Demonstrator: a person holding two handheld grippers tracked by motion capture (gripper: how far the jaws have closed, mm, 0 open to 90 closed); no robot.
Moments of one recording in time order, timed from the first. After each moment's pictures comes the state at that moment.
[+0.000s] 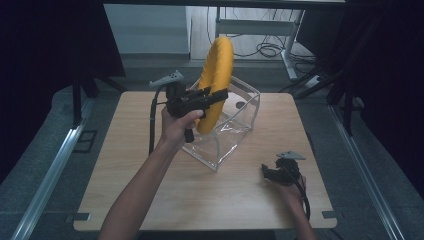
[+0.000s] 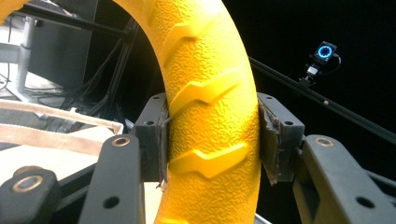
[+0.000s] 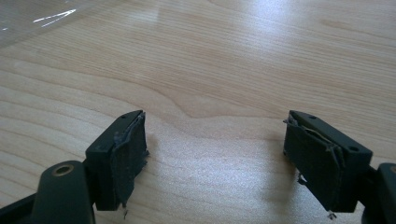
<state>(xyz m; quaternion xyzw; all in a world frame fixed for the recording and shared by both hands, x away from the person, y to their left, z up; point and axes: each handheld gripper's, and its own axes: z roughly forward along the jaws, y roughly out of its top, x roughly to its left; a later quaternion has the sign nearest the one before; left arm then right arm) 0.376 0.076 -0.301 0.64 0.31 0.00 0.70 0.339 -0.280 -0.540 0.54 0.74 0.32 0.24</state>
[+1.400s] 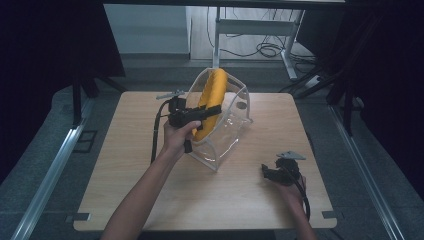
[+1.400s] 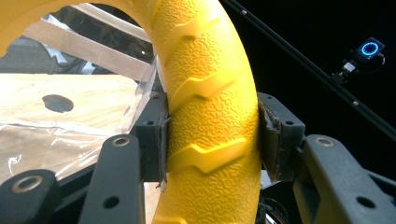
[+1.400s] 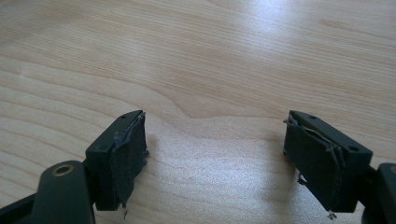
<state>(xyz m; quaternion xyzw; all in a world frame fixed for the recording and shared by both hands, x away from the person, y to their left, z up) 0.401 0.084 -0.374 0.64 0.40 -0.05 0.65 0.339 -0.279 -0.540 0.54 0.74 0.32 0.24</state>
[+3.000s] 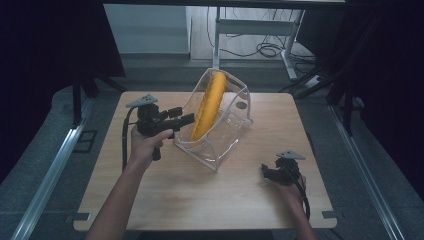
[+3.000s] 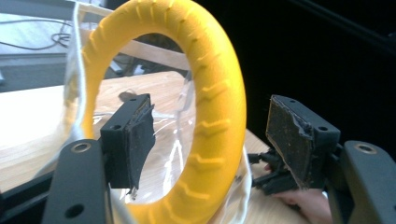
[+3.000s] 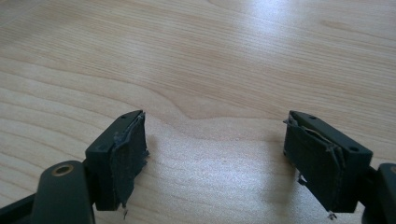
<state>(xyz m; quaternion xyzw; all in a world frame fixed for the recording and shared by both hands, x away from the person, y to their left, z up) 0.354 0.150 -0.355 0.70 0.39 0.07 0.60 0.340 -0.279 -0.540 0.54 0.74 0.32 0.24</state>
